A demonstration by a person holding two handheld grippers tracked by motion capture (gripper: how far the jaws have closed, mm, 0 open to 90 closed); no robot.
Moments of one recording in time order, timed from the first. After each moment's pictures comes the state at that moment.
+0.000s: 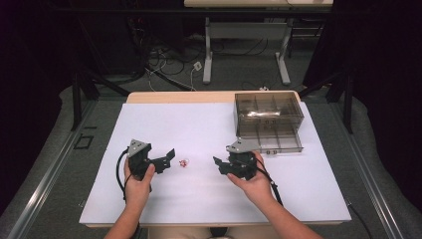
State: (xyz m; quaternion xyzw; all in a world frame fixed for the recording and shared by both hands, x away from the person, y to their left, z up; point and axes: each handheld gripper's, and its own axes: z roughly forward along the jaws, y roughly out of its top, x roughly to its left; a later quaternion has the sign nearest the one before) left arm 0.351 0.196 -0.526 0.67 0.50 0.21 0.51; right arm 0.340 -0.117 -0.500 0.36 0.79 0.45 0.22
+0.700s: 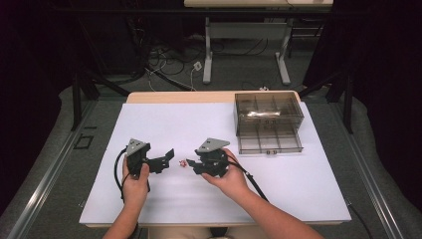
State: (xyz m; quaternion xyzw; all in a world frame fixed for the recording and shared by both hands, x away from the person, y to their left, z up) left arm 0.349 0.200 -0.520 0.67 0.50 0.20 0.51; right arm 0.358 -0.047 -0.512 0.29 0.82 0.46 0.15
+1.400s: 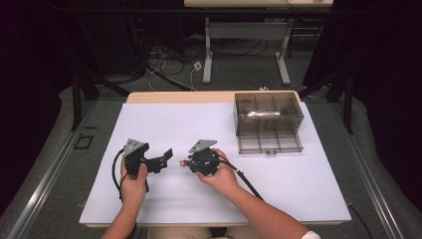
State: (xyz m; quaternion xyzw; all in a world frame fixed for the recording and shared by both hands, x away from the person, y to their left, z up) left arm 0.349 0.205 -0.521 0.67 0.50 0.20 0.51; right arm 0.378 -0.025 -0.542 0.29 0.85 0.42 0.13
